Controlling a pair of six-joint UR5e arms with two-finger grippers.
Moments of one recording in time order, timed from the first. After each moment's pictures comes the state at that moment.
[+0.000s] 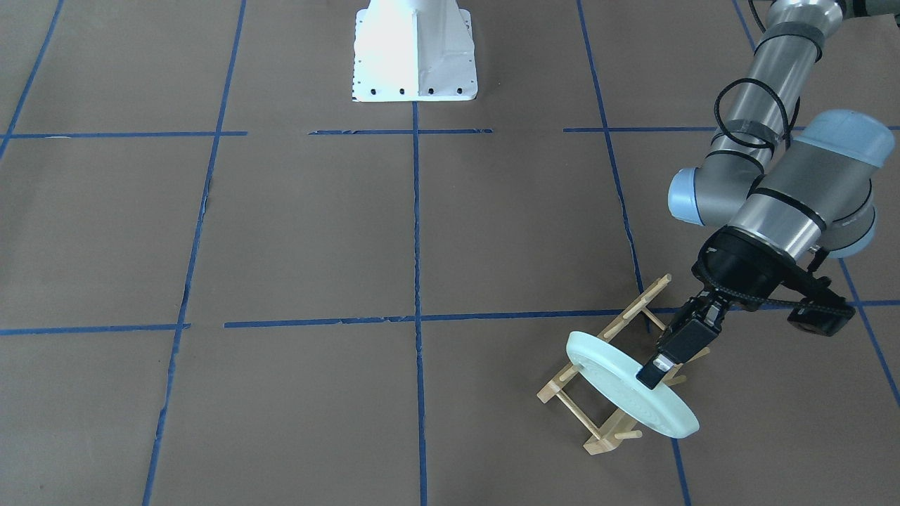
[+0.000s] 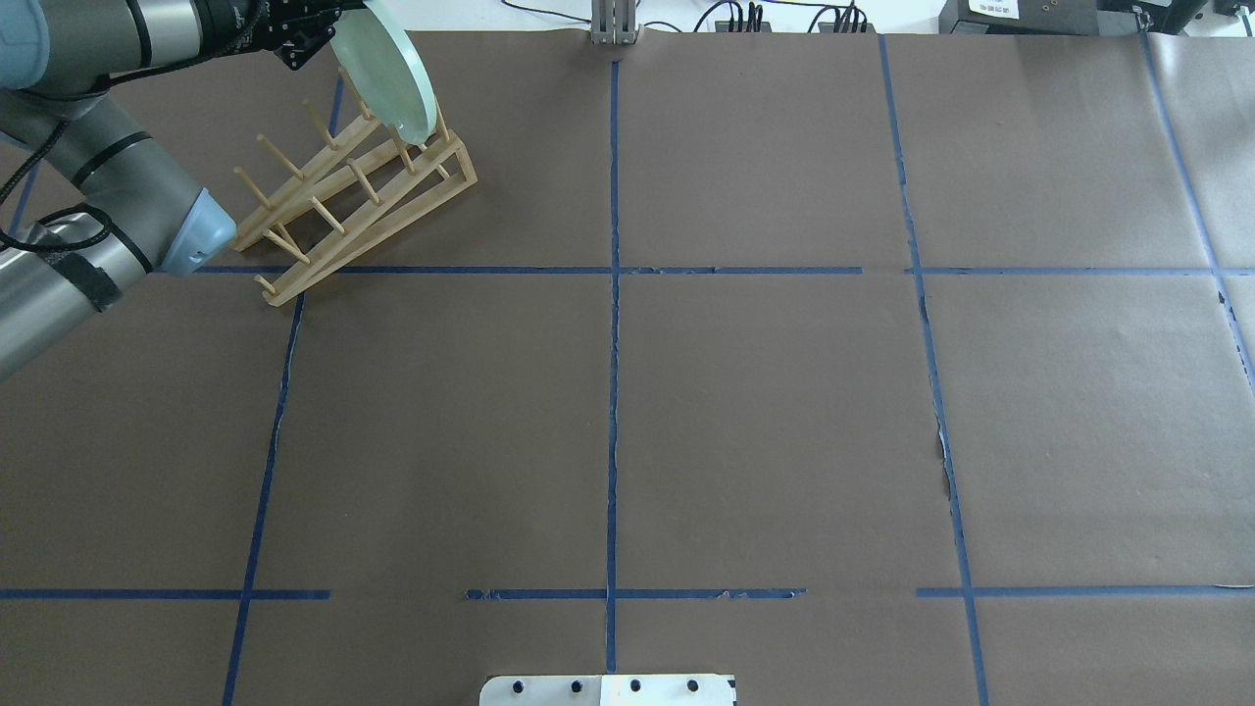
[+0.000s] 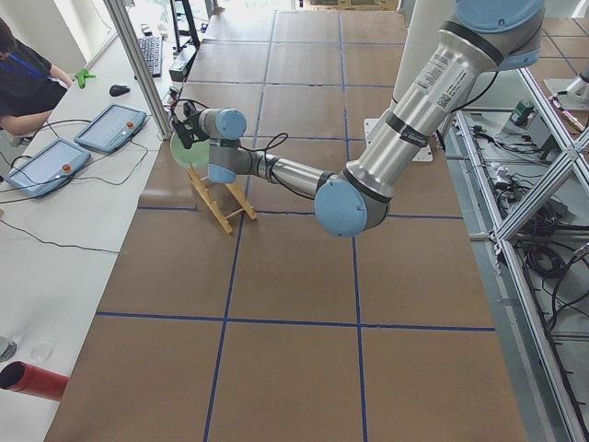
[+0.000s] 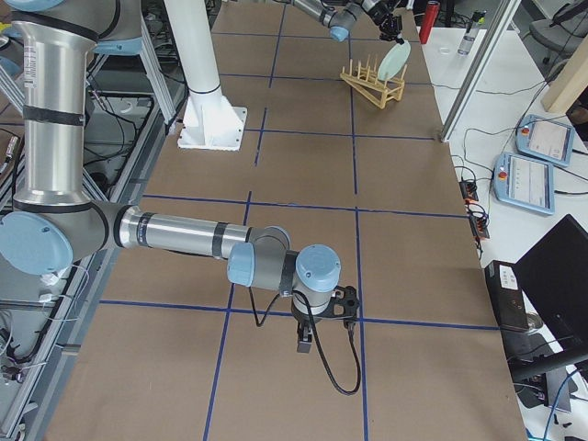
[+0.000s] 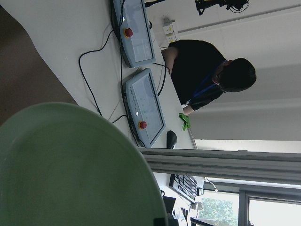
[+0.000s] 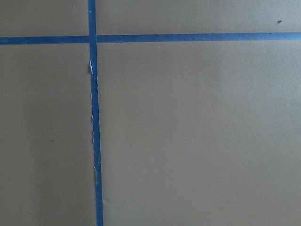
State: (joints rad) left arm -1.01 -2.19 -1.17 -3.02 -1.86 -2.09; right arm 1.62 -1.68 1.60 -1.60 2.30 -0.07
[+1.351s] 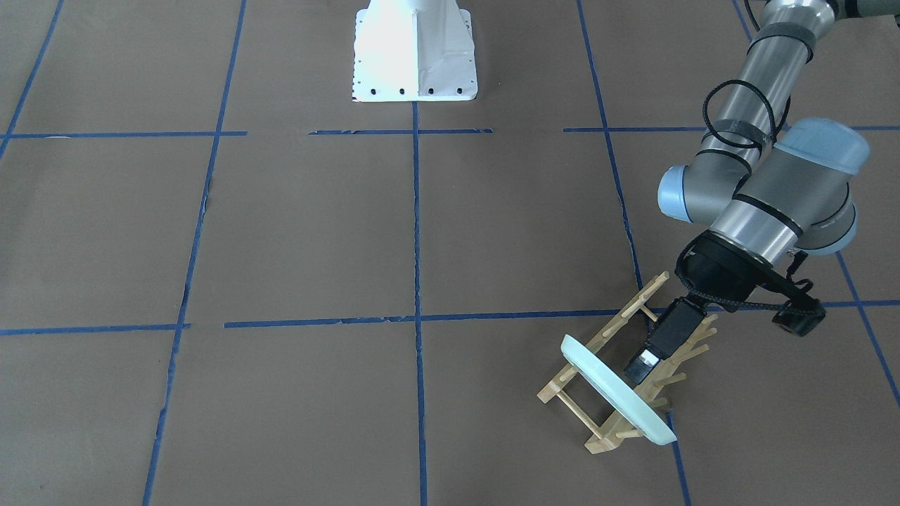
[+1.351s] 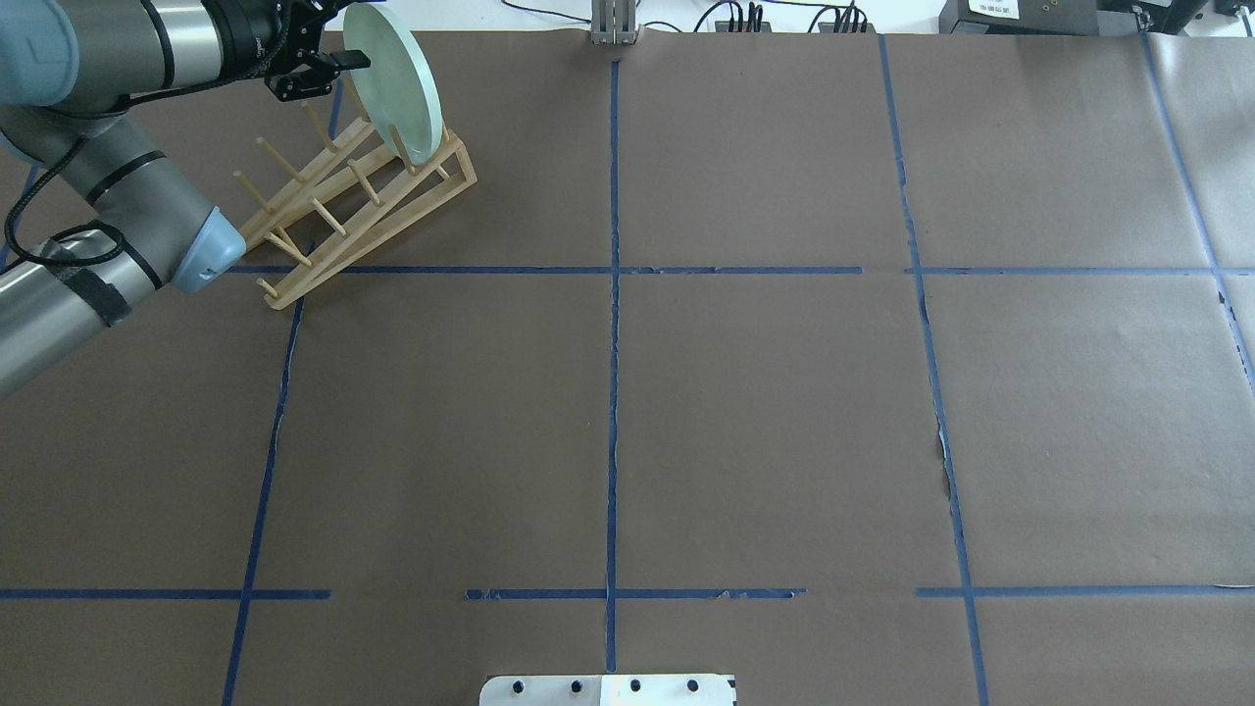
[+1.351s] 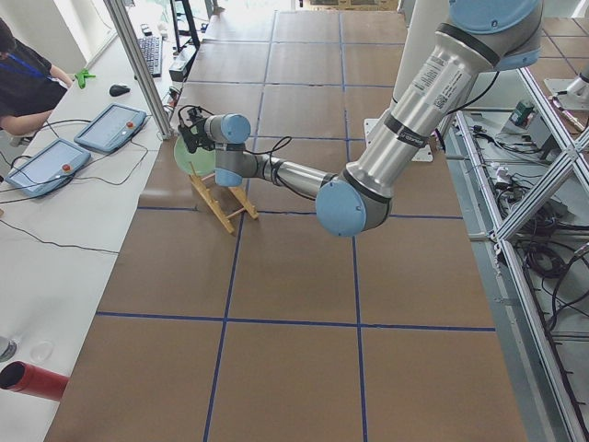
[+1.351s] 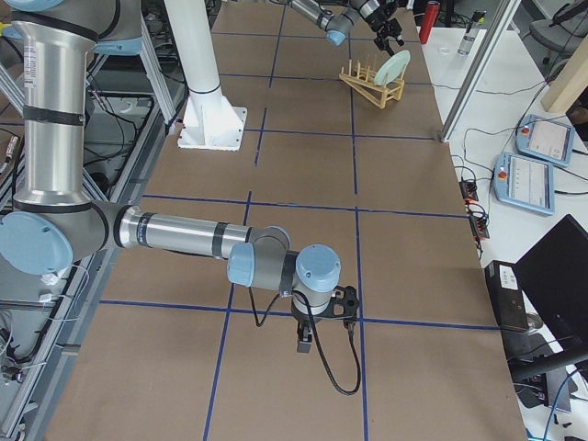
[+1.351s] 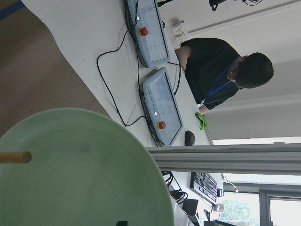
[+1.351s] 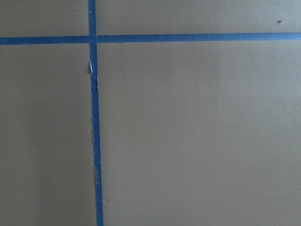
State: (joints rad) left arm -1.01 -2.17 -1.21 -2.90 -1.95 -1.93; right arm 1.62 -1.68 1.60 -1.60 2.30 -0.07
